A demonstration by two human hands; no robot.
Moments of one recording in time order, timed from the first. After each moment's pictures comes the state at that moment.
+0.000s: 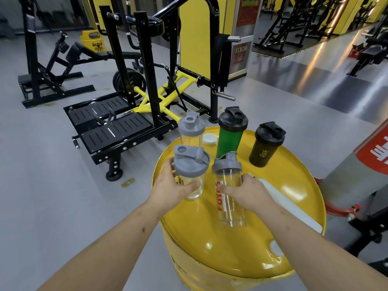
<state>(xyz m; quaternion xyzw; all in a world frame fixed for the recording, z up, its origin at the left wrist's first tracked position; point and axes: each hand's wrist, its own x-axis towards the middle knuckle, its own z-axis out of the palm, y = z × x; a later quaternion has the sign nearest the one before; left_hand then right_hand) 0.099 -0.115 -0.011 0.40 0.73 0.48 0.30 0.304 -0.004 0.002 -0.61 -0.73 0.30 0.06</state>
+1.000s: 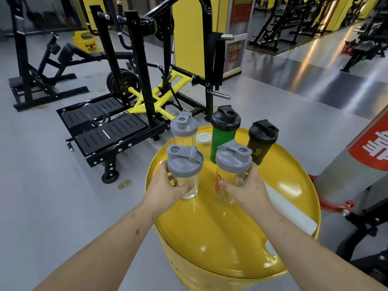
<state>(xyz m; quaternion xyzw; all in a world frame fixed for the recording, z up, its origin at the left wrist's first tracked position) 0.100 -0.109 -0.016 0.41 0.73 0.46 0.30 0.321 -0.004 -0.011 -0.52 -0.68 0.41 0.32</state>
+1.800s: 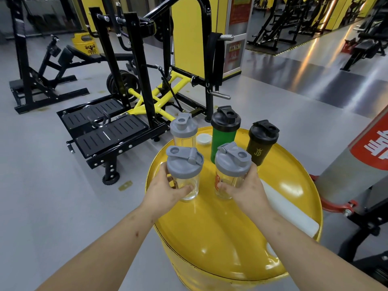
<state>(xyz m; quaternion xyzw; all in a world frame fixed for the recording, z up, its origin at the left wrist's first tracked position) 0.100 -0.110 -0.013 0.42 0.73 0.44 0.30 0.316 0.007 -0.029 -0.51 -0.69 0.40 0.33</state>
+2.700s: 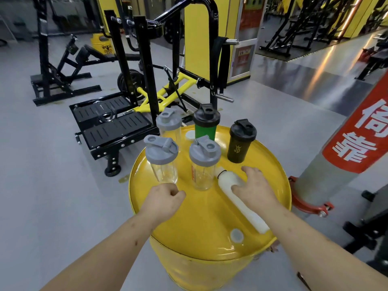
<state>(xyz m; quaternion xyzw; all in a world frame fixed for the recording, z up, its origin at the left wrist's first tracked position) 0.202 -0.125 -0.018 0.39 0.84 0.29 0.25 0.420 0.029 0.001 -0.53 -0.80 0.26 0.11</state>
